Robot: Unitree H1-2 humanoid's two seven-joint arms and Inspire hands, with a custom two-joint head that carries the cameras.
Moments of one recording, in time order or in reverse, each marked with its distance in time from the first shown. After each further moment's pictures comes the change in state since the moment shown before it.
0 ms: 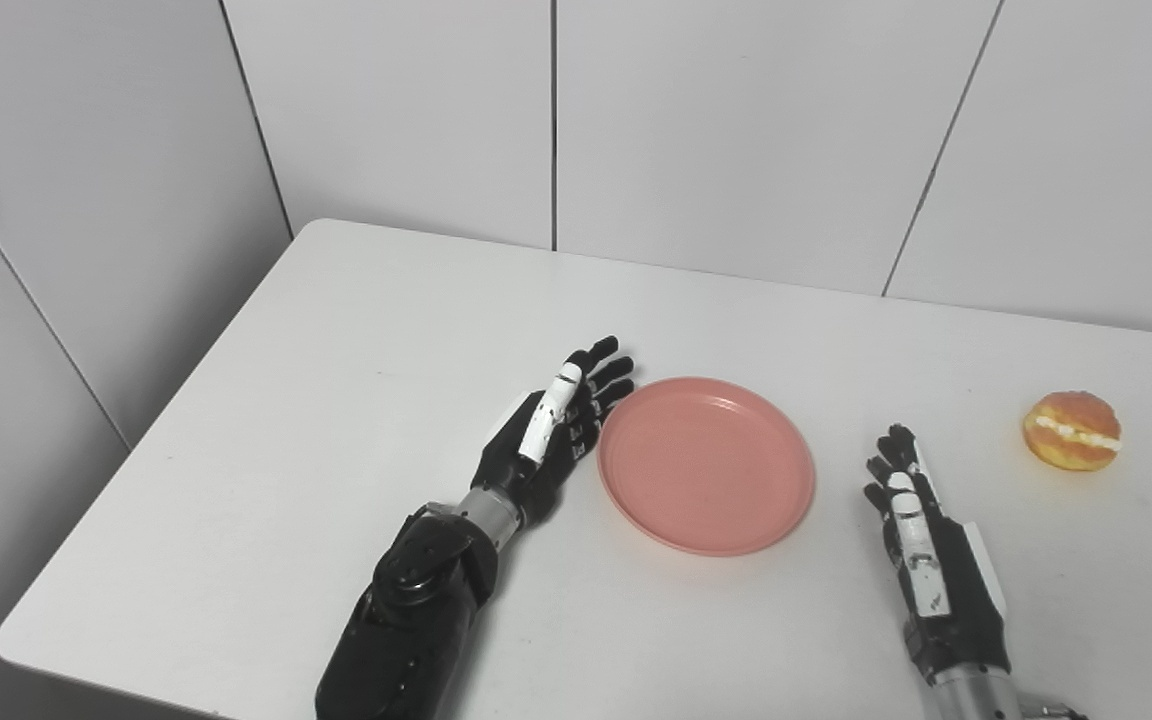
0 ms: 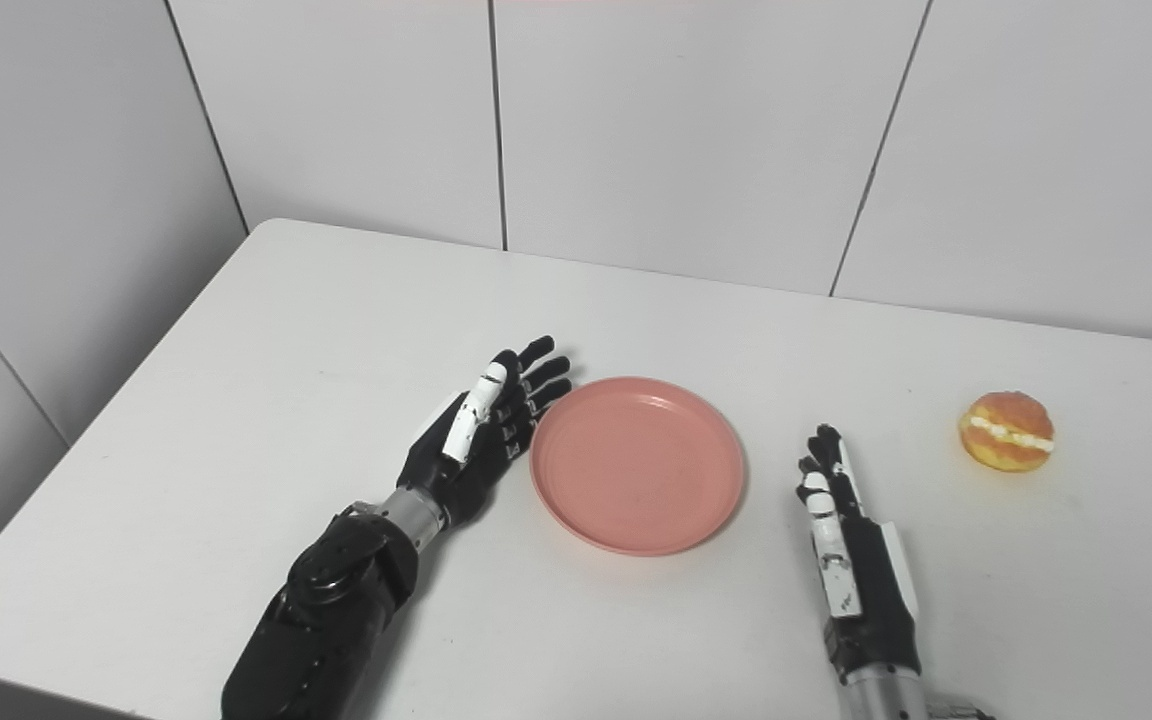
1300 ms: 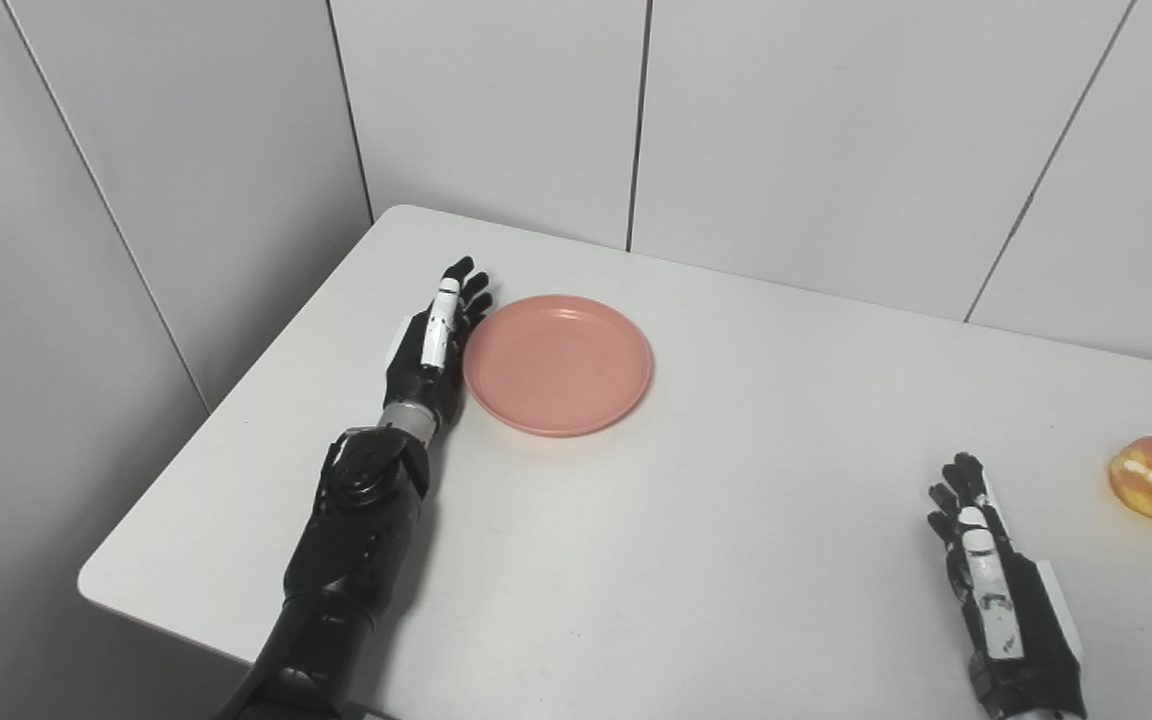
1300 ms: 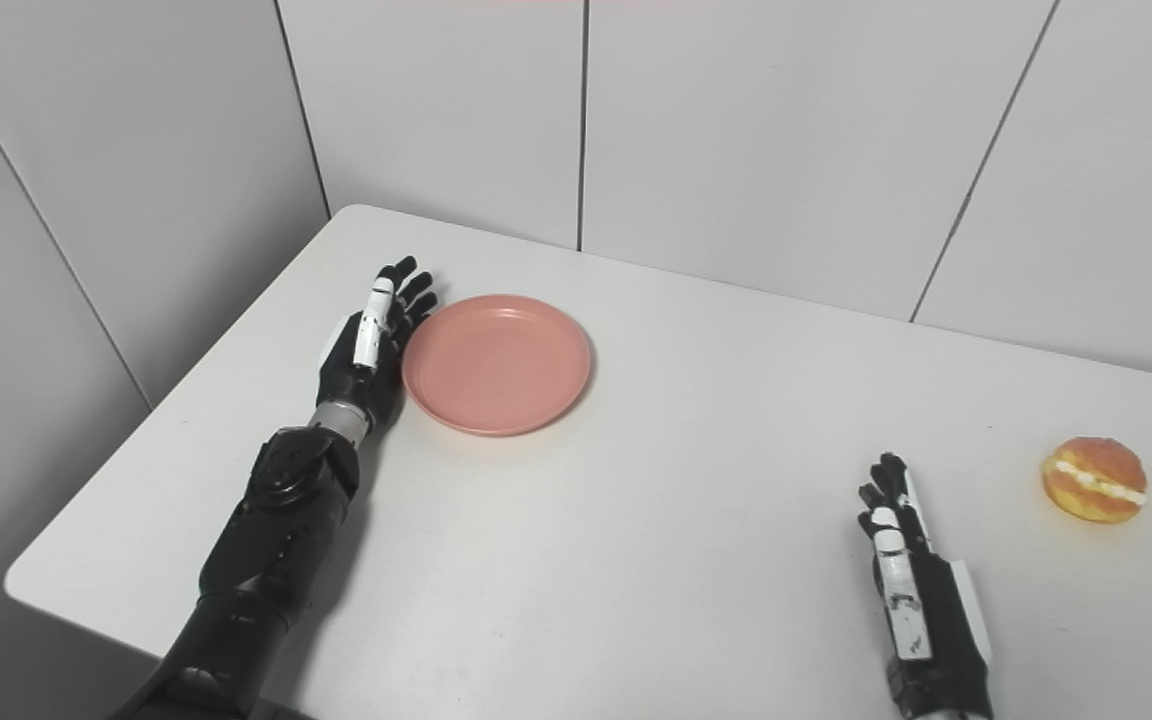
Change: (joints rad) left arm -0.168 0.153 0.219 0.343 -0.043 -0.211 0.148; right arm -0.005 -0.039 -0.002 0.039 0.028 -0.053 0.067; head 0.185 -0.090
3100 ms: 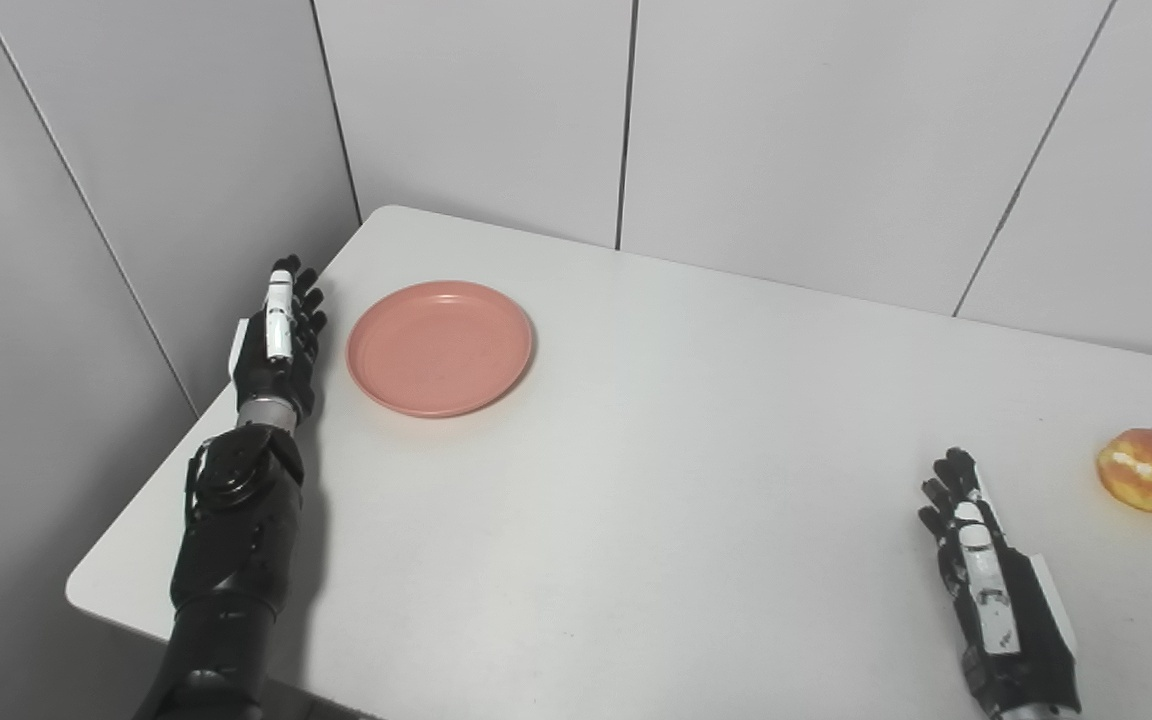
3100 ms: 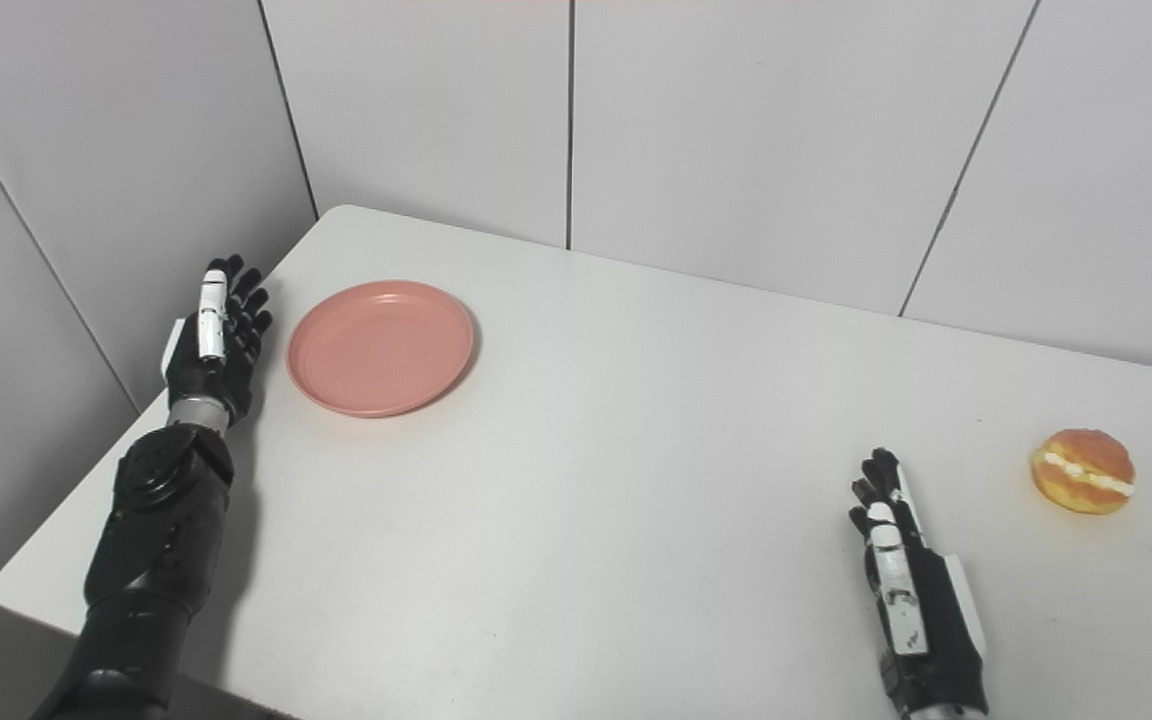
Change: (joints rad) left arm 0.042 0.136 0.273 0.031 -0.023 -0.021 0.047; right arm -0.009 -0.005 -0.007 0.011 0.024 -0.002 0.026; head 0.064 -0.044
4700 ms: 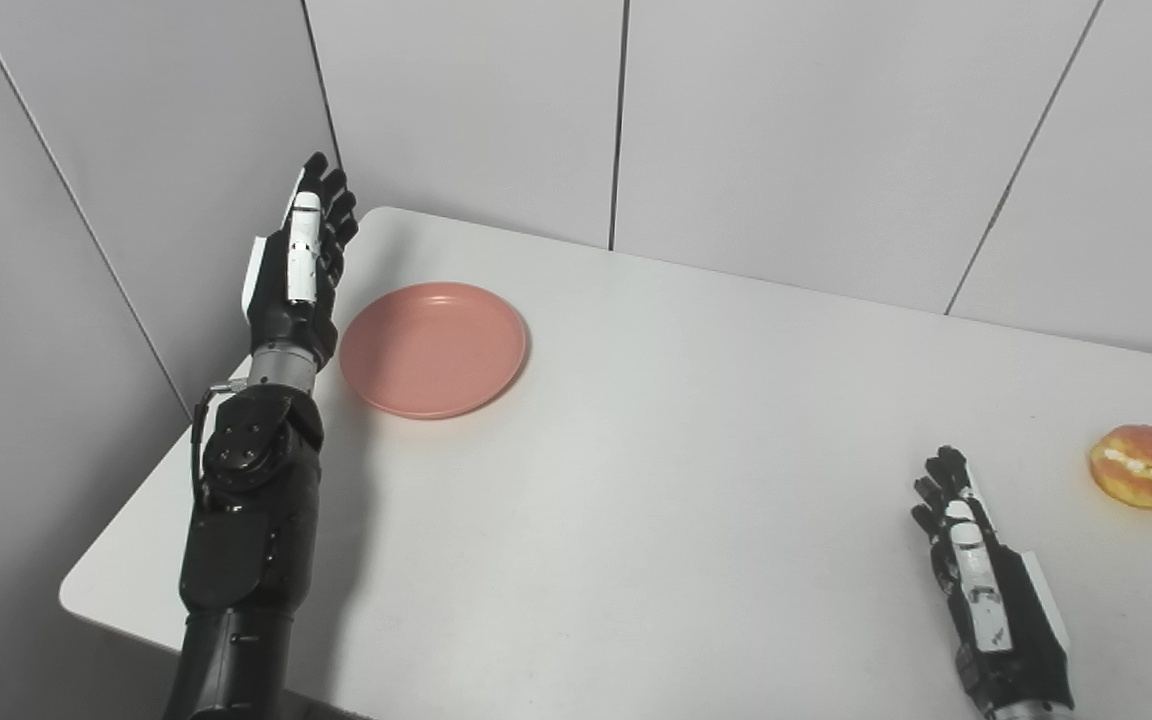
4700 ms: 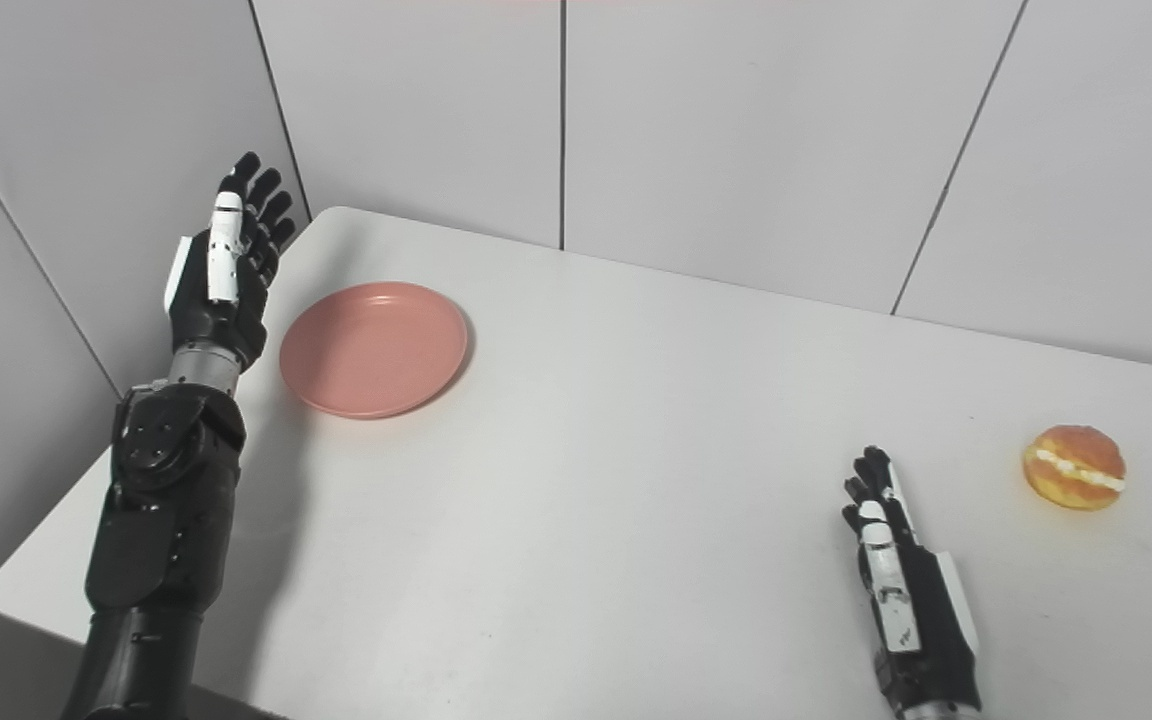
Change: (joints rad) left arm 0.034 -0.062 -0.040 -0.431 0.105 0.110 0.033; right arm 0.000 0.002 0.002 -0.001 -0.008 0.000 0.002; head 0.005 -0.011
